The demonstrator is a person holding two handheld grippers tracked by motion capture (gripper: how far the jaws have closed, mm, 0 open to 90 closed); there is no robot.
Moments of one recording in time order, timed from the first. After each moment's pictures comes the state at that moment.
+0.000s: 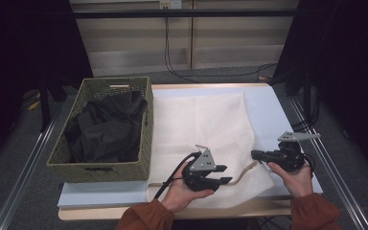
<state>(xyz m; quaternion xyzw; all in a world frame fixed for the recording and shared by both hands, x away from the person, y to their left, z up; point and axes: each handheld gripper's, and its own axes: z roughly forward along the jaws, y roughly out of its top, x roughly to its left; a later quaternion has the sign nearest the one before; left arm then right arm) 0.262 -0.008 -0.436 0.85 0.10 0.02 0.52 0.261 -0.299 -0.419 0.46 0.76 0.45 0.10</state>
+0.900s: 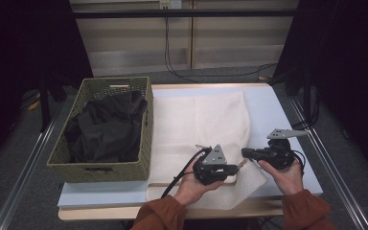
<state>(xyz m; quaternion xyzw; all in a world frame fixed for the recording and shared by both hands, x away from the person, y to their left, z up) 0.276 -0.039 -0.446 0.85 0.10 0.02 0.51 0.266 -0.273 -0.411 0.44 0.77 0.45 0.09</state>
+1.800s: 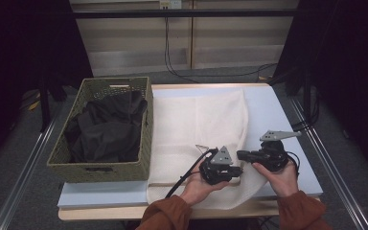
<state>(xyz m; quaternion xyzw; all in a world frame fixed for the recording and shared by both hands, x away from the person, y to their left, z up) 0.283 -0.055 -0.463 0.86 0.10 0.00 0.50 0.265 -0.256 -0.412 0.44 0.78 0.44 0.09</state>
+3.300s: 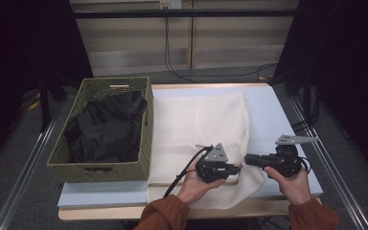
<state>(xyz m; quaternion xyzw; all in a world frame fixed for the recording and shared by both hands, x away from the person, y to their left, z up) 0.286 -0.044 -0.456 0.85 0.12 0.00 0.51 0.244 -0.282 -0.408 0.45 0.75 0.48 0.06</state>
